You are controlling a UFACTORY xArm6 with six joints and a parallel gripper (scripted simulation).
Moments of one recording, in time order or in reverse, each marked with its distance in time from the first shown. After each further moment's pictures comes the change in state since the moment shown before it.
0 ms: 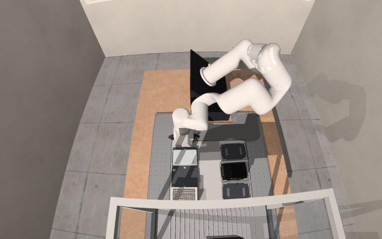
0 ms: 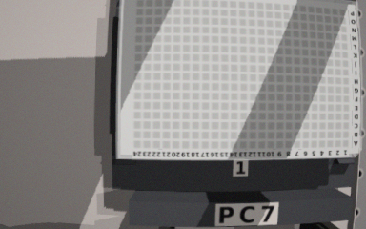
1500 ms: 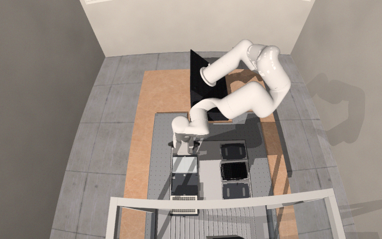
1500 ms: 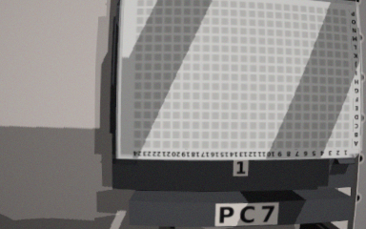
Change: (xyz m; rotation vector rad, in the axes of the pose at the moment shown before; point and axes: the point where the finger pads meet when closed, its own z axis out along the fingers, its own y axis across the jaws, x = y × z) arm 0.041 0.000 0.000 0.000 0.000 0.000
